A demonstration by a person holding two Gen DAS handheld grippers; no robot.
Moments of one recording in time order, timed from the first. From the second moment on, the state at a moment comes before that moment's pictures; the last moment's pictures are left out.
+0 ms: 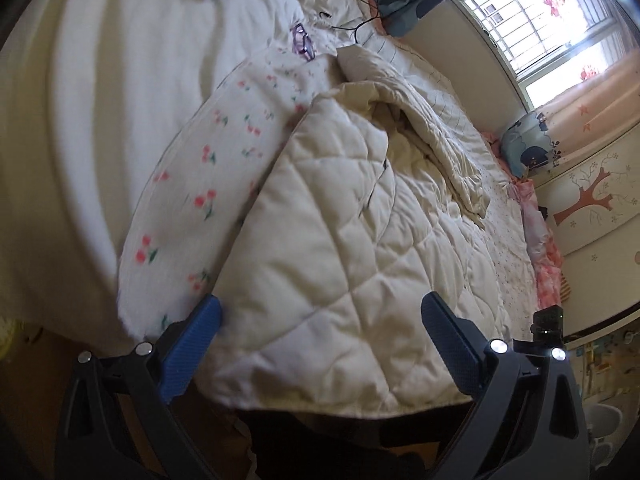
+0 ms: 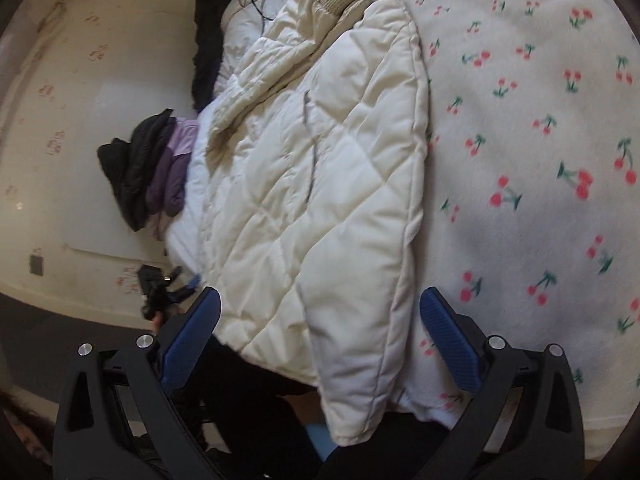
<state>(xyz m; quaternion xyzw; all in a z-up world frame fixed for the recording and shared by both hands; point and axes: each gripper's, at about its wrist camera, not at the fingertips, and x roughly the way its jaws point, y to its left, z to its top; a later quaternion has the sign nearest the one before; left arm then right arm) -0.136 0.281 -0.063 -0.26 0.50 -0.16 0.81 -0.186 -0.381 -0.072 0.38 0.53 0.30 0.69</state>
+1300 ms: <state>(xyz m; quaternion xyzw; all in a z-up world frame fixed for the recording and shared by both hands) -0.134 0.267 -0.047 -0.32 0.53 -0.30 0.73 -0.197 -0.363 -0.071 0.44 0.49 0.45 0.60</state>
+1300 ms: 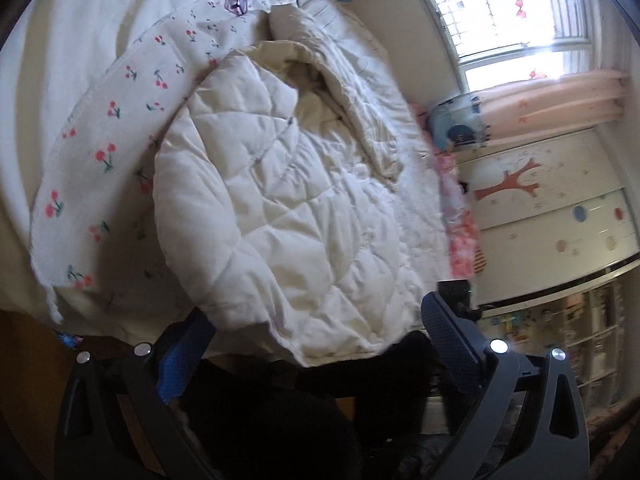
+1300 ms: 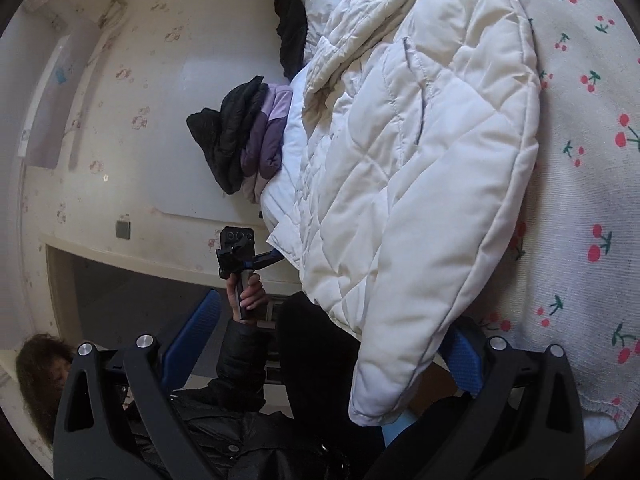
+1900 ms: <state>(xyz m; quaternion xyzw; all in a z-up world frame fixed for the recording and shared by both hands) -0.118 0.285 -0.086 -0.30 0.55 -0.19 0.75 -0.184 -0.351 -0.082 0.37 0.58 0.35 0.64</state>
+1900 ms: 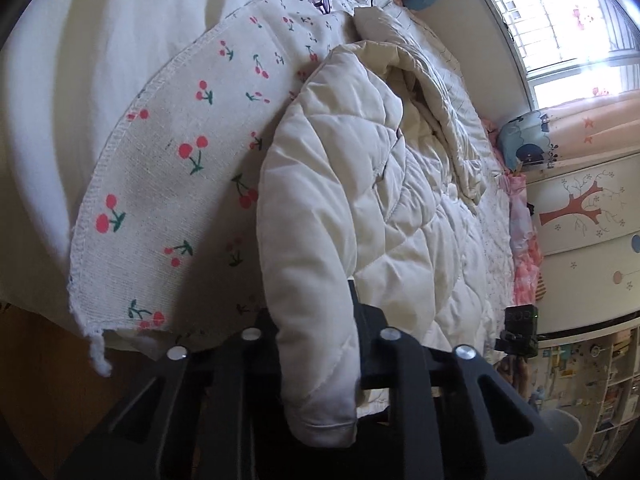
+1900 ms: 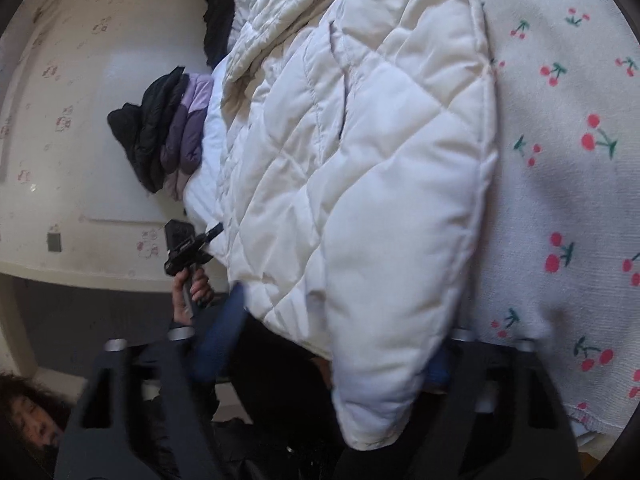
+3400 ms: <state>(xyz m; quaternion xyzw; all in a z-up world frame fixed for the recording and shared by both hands) 0.053 0.083 0.004 -0.17 0.41 -0.25 0.86 0.025 -0.354 -0.029 0.19 0.46 0.23 0.83</state>
